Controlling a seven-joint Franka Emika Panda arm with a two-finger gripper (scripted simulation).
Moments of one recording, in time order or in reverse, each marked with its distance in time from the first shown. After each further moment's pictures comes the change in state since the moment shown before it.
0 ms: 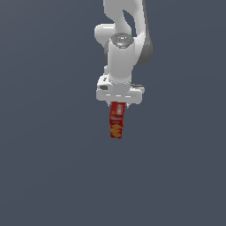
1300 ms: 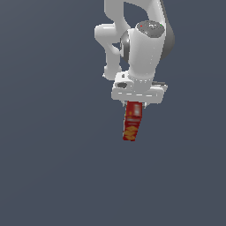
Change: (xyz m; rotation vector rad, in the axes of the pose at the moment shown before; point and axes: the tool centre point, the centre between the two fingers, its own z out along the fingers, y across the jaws) arm 0.024 -0.071 -0.037 0.000 -0.001 -0.001
